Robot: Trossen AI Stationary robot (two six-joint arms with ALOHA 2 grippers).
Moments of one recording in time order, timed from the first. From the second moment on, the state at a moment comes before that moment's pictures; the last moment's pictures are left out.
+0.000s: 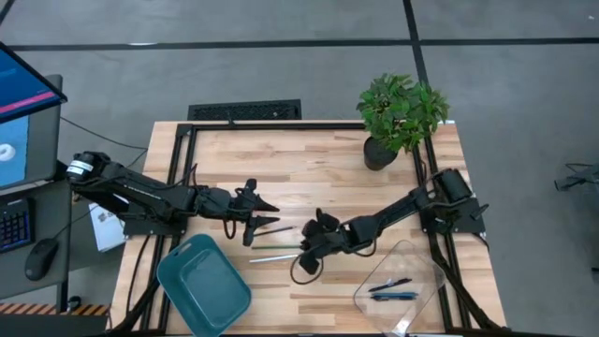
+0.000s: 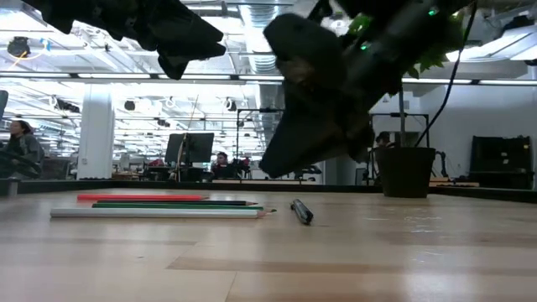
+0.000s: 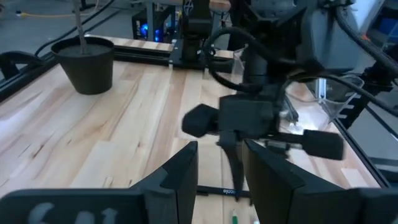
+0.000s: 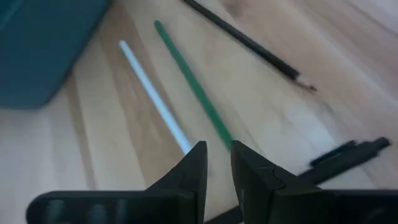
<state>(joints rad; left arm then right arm) -0.20 1.16 0.55 0.36 -0.19 -0.18 0.35 1.94 1.09 0.00 0.27 0.74</state>
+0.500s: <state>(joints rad) -0.20 1.16 0.55 0.33 -0.19 -0.18 0.33 1.98 1.13 -0.05 0.23 0.72</state>
